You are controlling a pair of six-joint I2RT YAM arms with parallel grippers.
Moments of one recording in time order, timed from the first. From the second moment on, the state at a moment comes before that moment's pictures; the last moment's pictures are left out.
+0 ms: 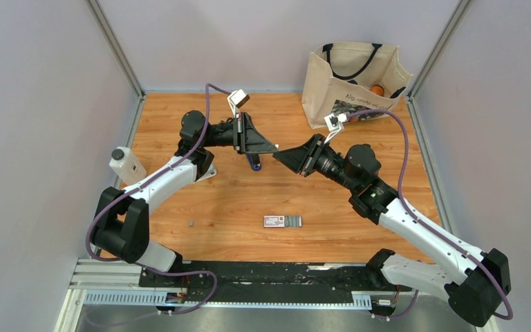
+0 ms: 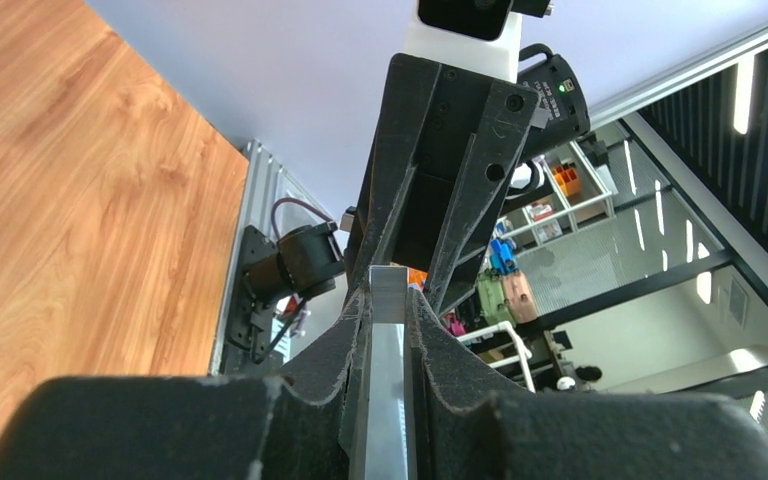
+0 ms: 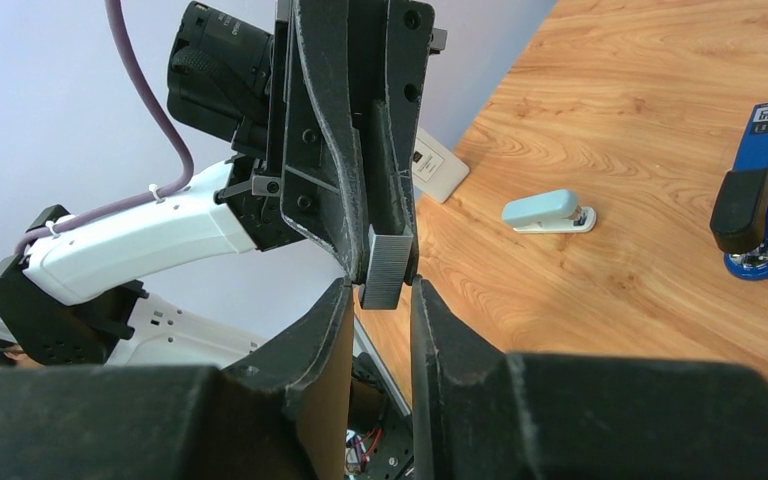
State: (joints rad) left arm -0.43 1.47 0.98 0.82 1.15 -1.33; right arm 0.71 1.02 0.82 0.28 -0.28 0.85
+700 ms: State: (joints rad) left arm -0.43 1.47 0.97 0.84 1.14 -1.34; right arm 0.71 0.99 0.80 0.27 -0.27 0.85
